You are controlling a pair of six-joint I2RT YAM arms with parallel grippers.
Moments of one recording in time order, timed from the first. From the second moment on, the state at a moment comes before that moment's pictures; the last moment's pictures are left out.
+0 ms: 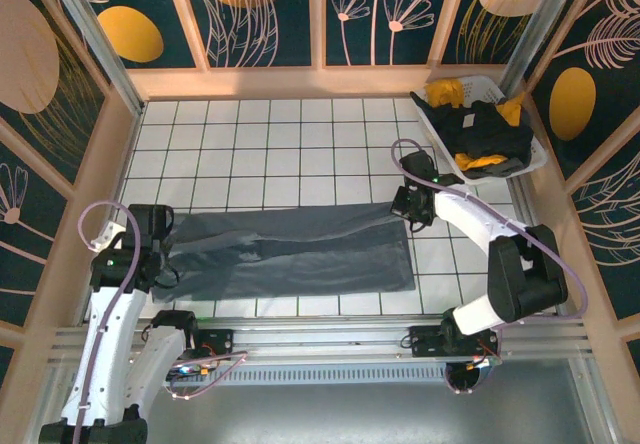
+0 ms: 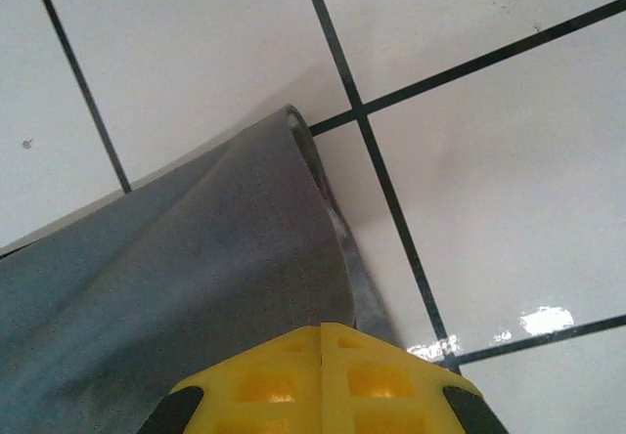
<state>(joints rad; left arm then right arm) -0.05 0.70 0.82 -1.16 -0.41 -1.19 0.35 1.46 0.93 -0.65 0.05 0.68</state>
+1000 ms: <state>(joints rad) -0.05 0.70 0.67 -1.22 -0.40 -1.32 0.37 1.43 0.83 -0.72 0.06 0.70</state>
